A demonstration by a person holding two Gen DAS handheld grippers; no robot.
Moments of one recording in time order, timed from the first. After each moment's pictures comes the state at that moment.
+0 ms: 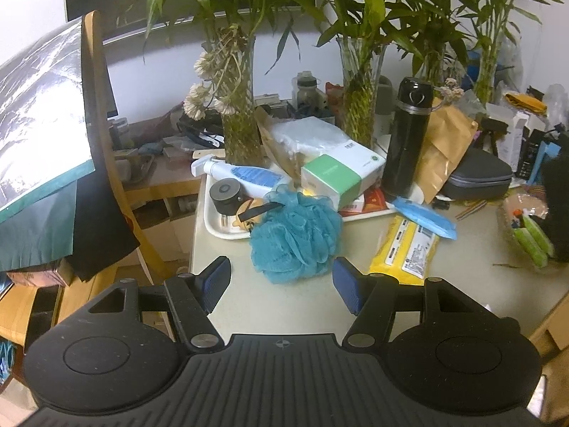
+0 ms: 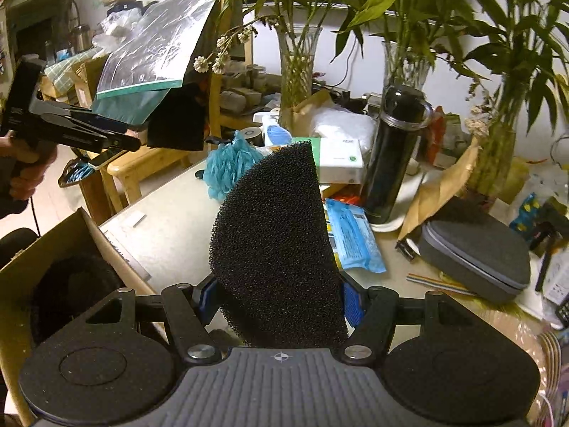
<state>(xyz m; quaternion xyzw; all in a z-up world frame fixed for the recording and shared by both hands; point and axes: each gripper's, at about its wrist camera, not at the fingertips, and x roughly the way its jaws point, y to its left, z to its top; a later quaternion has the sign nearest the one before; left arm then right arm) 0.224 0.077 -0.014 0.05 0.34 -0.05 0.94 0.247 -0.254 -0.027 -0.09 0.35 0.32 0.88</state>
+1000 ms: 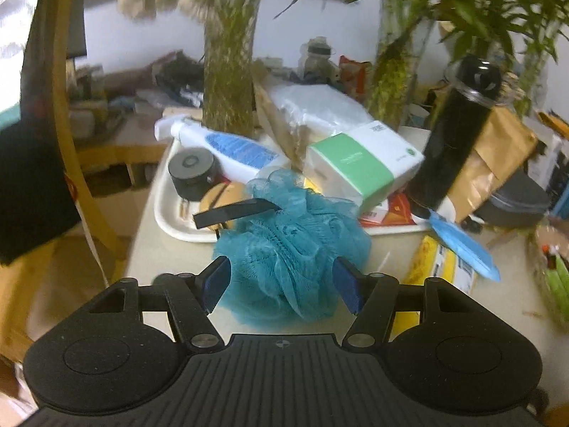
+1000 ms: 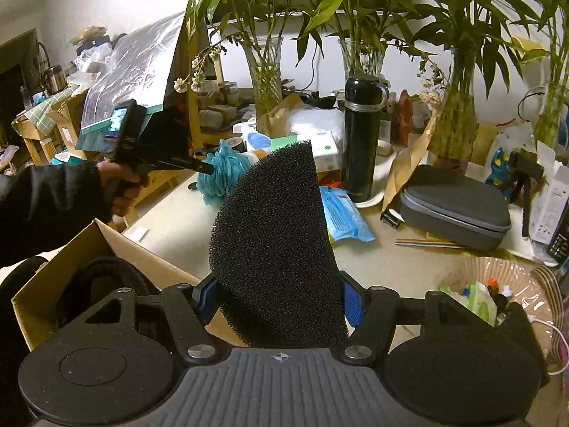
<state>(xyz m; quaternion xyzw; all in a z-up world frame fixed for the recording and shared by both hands) 0.342 0.081 -0.100 -0.04 0.38 -0.06 0.92 0.203 -0.288 -0.023 -0.02 0.35 0.28 0.89</state>
